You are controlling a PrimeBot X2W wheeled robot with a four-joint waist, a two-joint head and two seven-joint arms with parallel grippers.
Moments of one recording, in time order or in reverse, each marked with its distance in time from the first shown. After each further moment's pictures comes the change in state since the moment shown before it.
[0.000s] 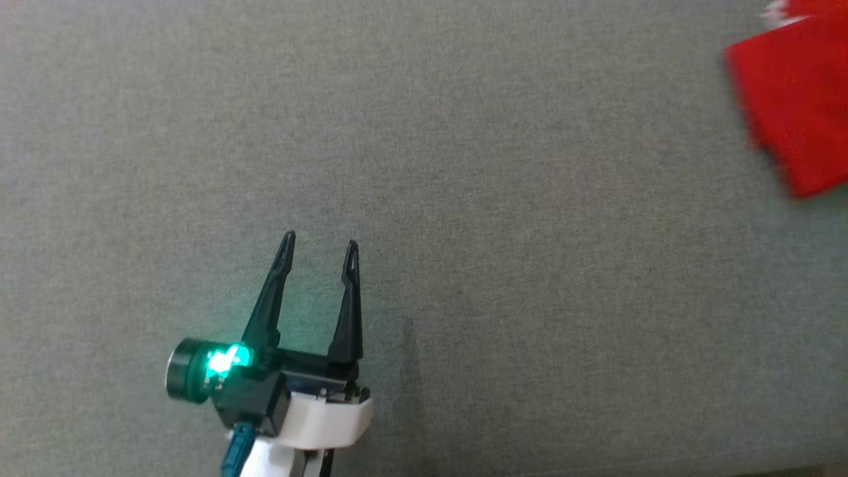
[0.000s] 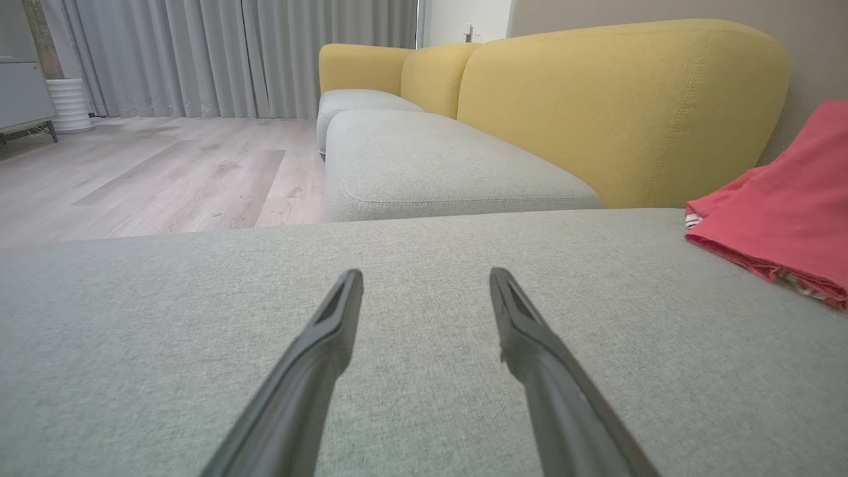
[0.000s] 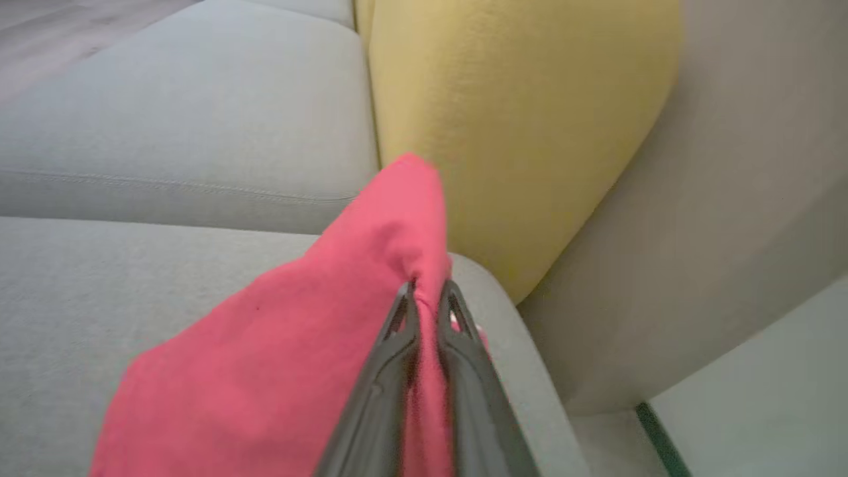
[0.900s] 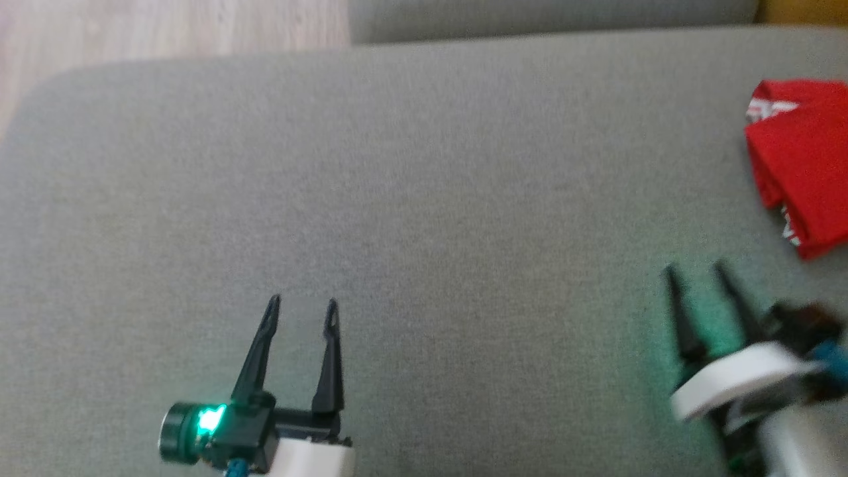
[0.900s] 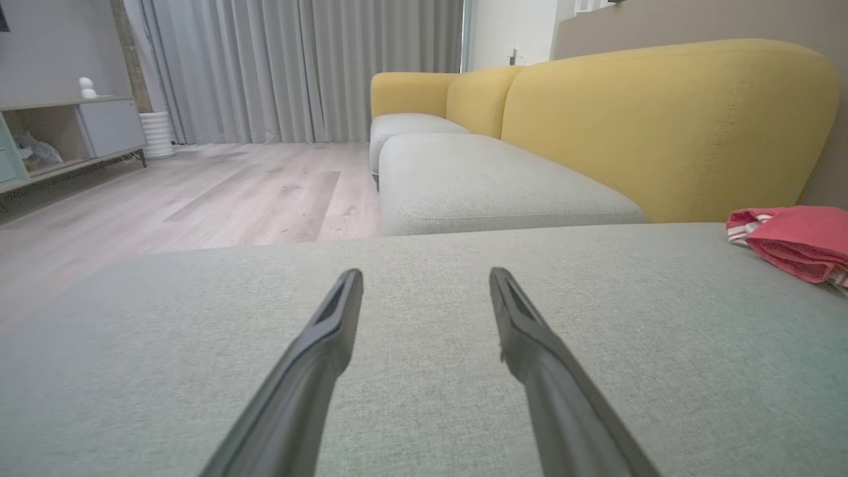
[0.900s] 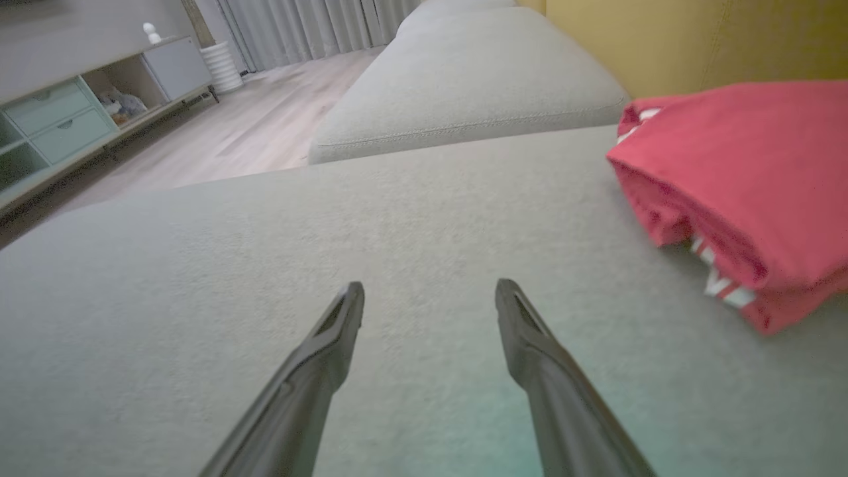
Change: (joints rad) left arm 0.102 -0.002 0.043 0.081 -0.012 0.002 0.000; right arm 0.494 0.505 0.110 -0.223 -0.082 0.000 -0.167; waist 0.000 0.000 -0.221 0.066
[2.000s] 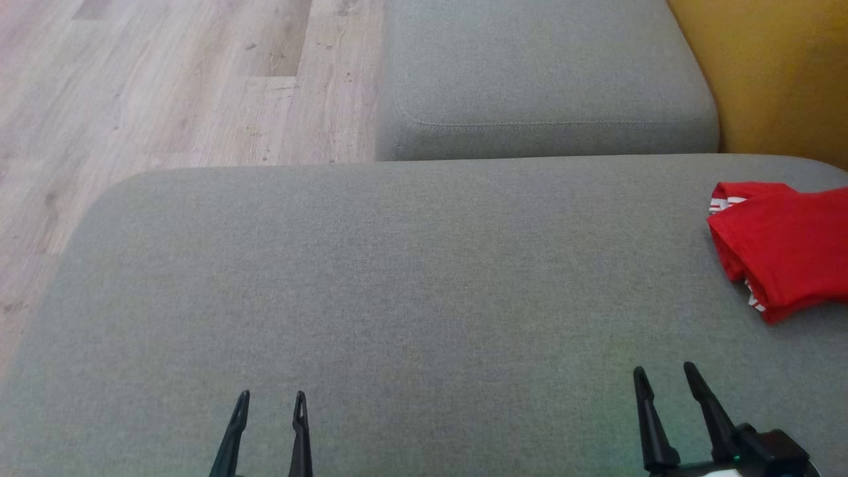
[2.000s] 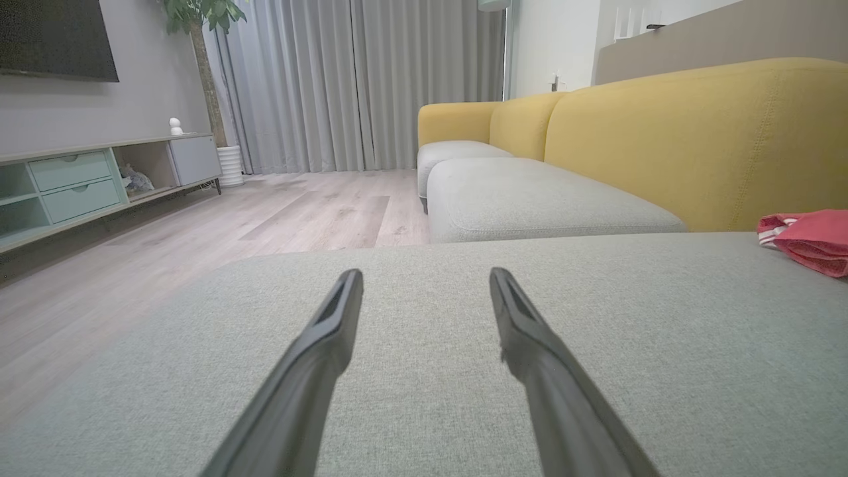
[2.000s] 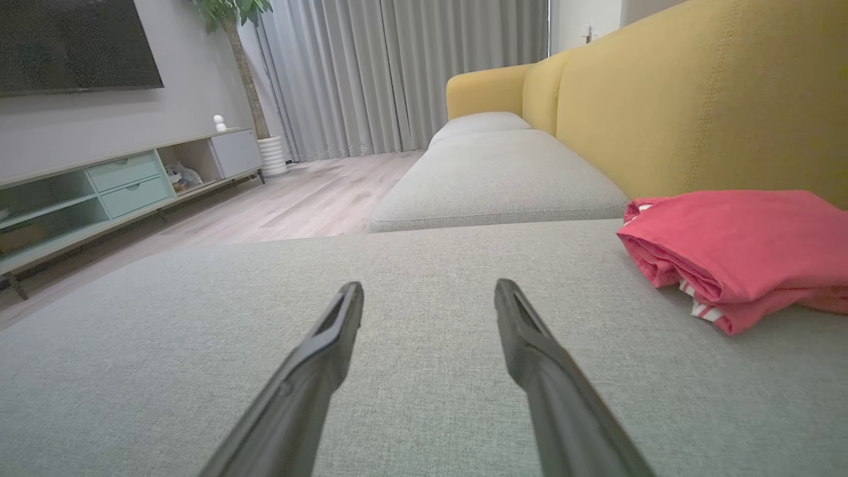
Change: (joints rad) left arm 0.239 0.001 0.104 -0.004 0.048 -0.013 0.000; right arm 0.307 0.179 0.006 -0.083 -0.199 0.000 -0.220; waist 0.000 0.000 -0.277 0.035
